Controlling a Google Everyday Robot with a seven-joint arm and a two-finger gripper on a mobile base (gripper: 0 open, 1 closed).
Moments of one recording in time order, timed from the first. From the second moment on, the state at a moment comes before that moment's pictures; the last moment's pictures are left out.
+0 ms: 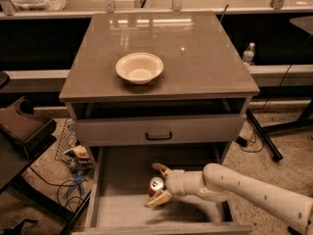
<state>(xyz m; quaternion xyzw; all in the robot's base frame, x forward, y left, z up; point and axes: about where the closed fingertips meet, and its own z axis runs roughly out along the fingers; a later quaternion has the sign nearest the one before) 0.500 0.023 0.444 -0.52 0.63 0.37 0.44</state>
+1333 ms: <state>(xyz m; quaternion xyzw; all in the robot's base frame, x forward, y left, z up) 0.499 0.026 0.428 -0.52 0.64 0.37 0.43</state>
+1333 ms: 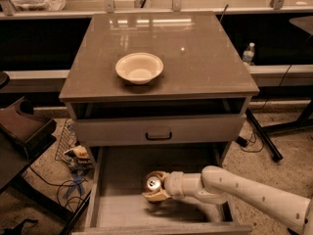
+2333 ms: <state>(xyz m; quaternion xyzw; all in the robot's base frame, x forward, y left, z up) 0.494 0.007 0.530 -0.49 0.66 0.37 0.42</state>
